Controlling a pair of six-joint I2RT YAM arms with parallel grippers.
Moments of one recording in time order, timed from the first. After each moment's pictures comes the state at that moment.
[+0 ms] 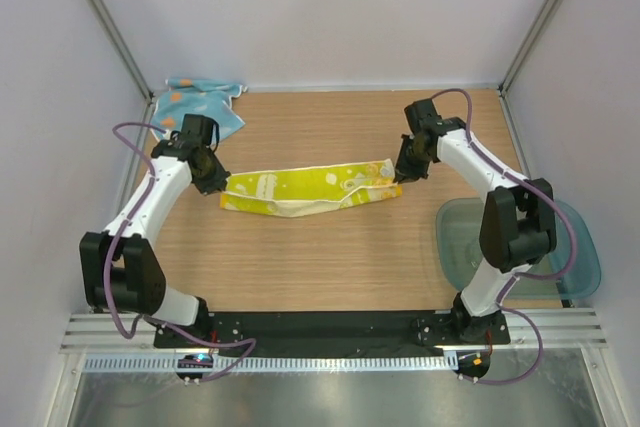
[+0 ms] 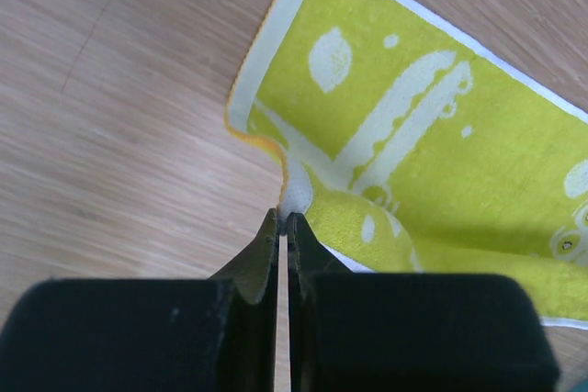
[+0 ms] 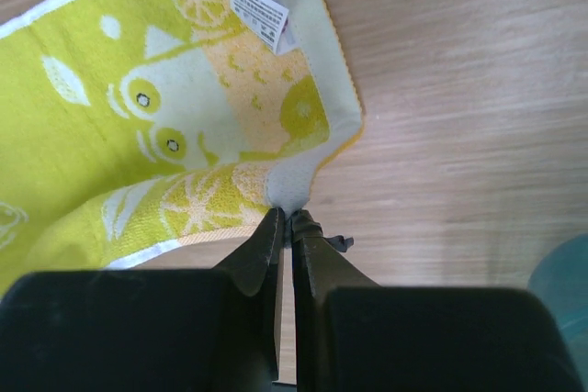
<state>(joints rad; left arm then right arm) -0.13 1.43 1.17 -0.85 -0.13 -0.69 0.27 1.70 1.33 -0.80 -0.04 0.57</state>
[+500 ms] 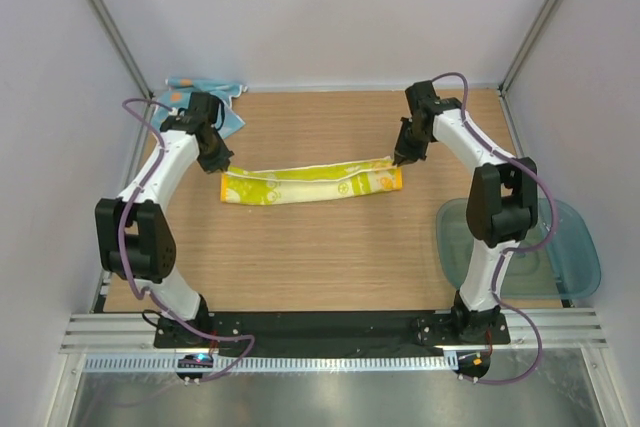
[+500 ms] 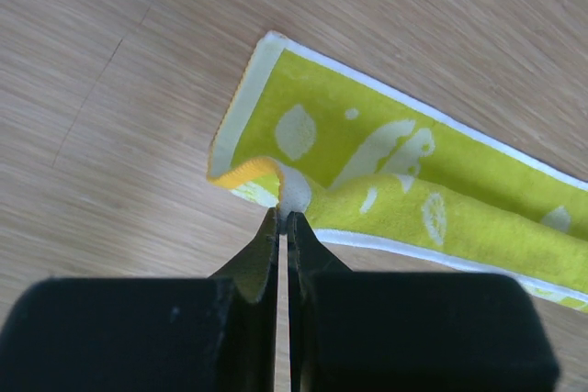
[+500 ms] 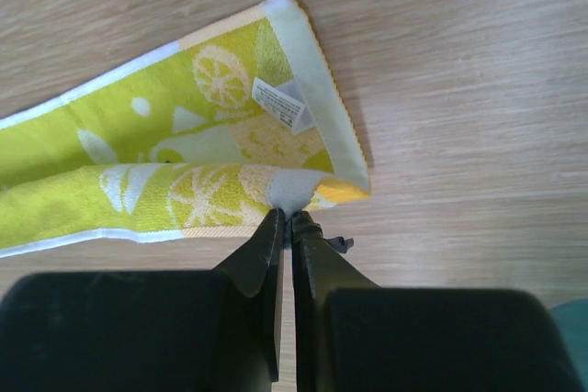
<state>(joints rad) -0.12 1.66 1.41 -0.86 -0.16 -0.64 0.22 1.91 1.59 -0.85 -0.05 0.53</state>
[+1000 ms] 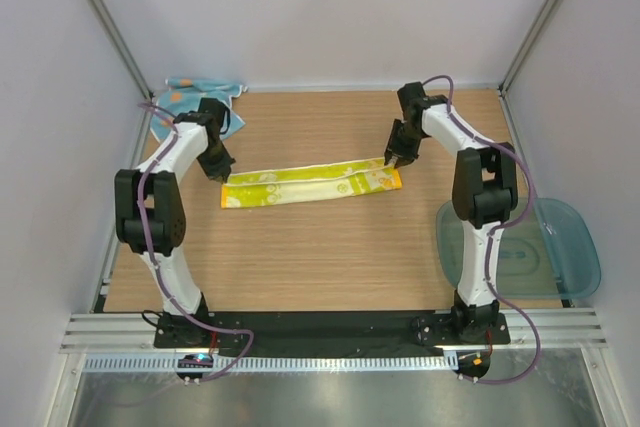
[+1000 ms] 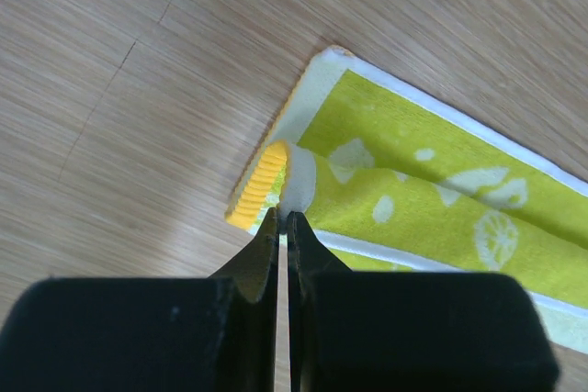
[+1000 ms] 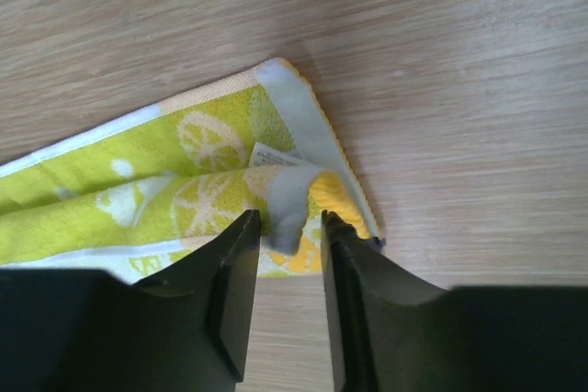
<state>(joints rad) -0.10 1.86 1.47 -0.90 -0.19 -0.64 0.20 2.11 1.74 -0.87 -0.08 0.52</state>
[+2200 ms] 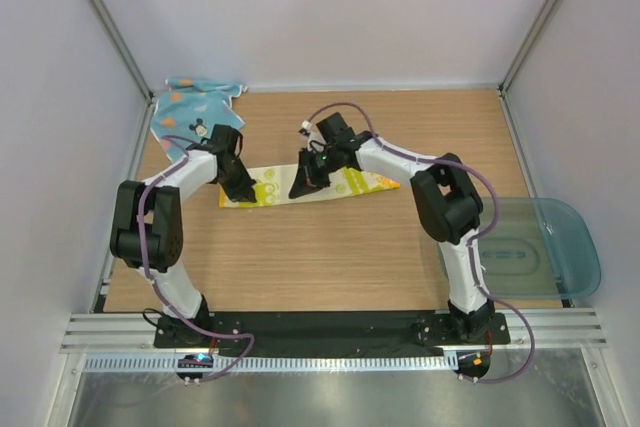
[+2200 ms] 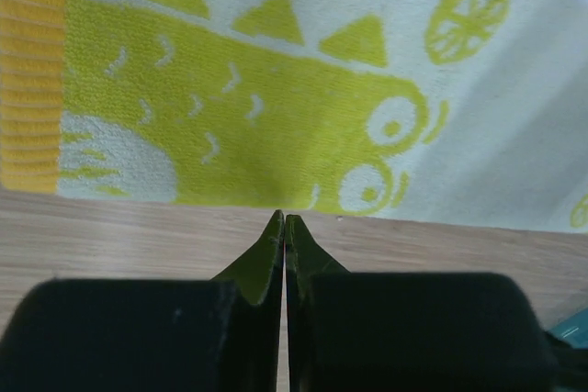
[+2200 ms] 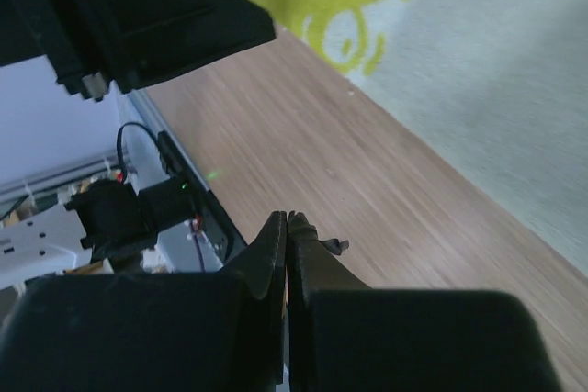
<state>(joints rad) -0.18 1.74 1.16 -0.64 0.12 -0.70 0.60 2.10 1.60 -0.41 -0.67 0.58</state>
